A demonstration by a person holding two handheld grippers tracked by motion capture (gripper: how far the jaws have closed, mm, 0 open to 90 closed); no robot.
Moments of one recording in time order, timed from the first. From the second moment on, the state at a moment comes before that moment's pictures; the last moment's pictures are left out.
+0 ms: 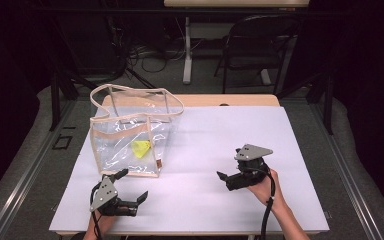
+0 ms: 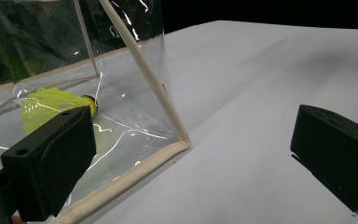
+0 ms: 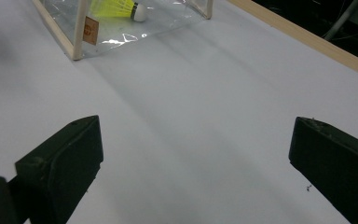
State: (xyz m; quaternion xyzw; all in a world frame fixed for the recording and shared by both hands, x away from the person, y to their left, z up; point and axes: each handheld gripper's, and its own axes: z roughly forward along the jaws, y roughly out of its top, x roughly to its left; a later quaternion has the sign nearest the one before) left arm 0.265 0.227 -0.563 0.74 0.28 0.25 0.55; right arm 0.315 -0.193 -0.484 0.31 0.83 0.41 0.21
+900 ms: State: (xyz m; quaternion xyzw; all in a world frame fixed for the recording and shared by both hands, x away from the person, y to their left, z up) left arm 0.265 0.226 -0.563 0.74 0.27 0.25 0.55; right arm 0.272 -0.220 -0.523 0.28 0.81 0.45 0.26
